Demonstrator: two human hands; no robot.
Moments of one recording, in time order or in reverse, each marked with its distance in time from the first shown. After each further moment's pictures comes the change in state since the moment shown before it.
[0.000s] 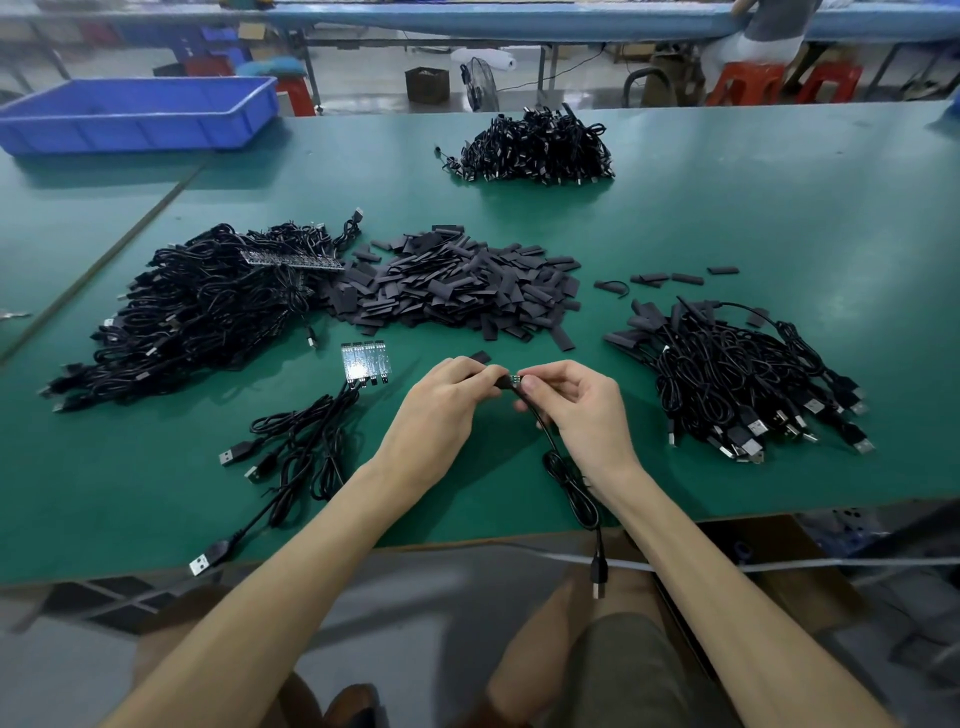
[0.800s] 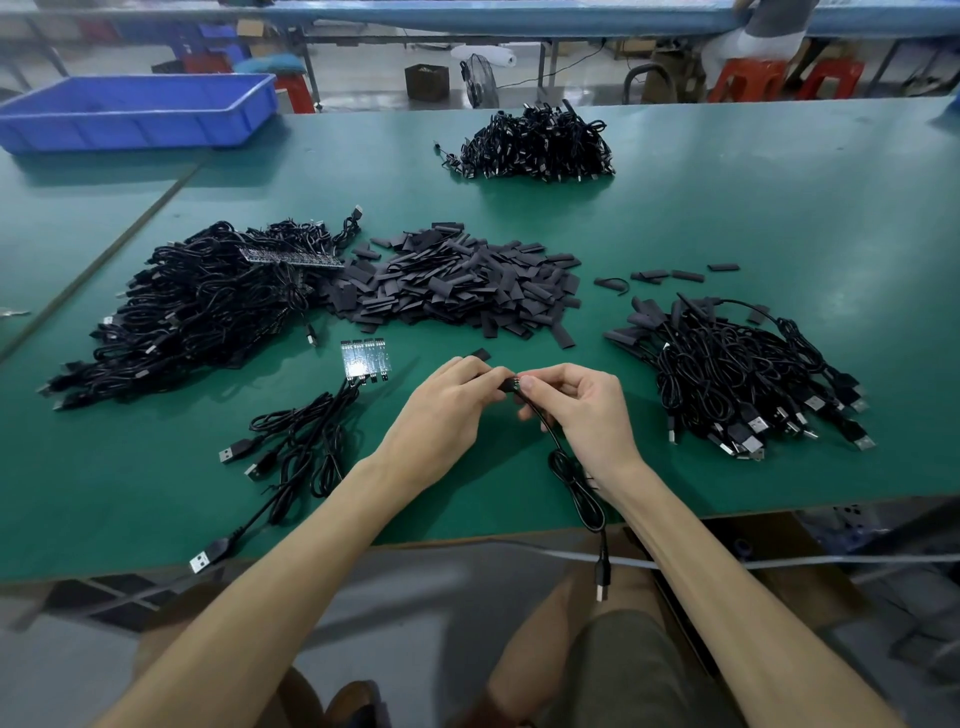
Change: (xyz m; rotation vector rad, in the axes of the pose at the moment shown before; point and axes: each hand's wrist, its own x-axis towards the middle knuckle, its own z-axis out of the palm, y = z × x) left_hand 0.002 0.002 -0.001 0.027 -0.062 0.067; right_hand 0.000 -0.002 -0.002 -0.003 -0.024 0.018
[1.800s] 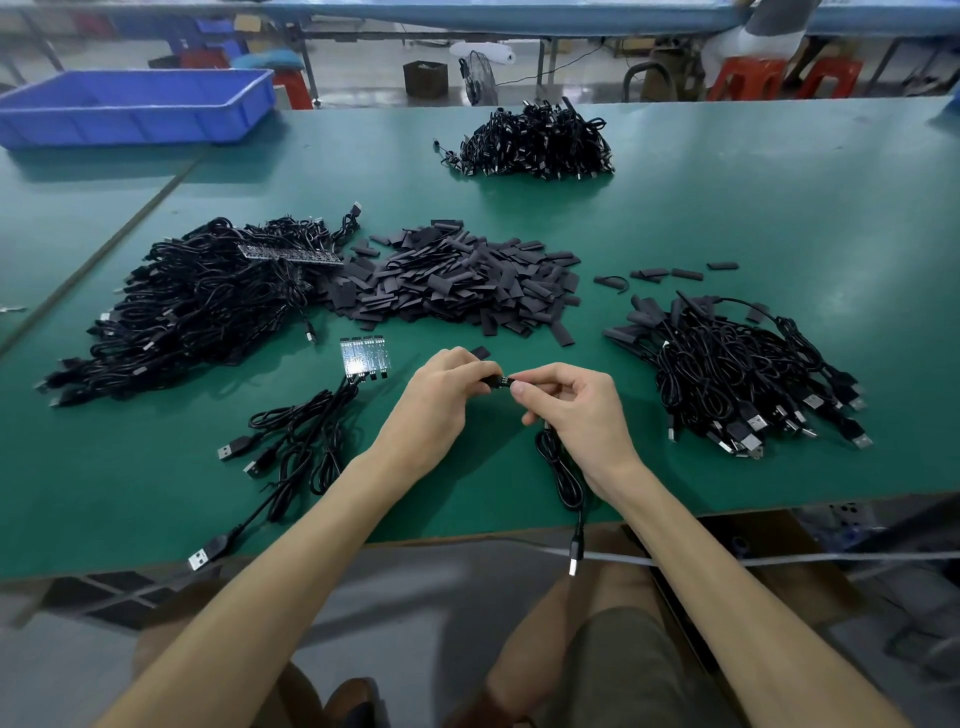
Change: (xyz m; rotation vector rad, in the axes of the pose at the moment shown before) left_hand 0.000 -0.012 0.002 -0.164 0.014 -0.156; right_hand 0.000 0.004 0.001 -0.077 -0.025 -0.014
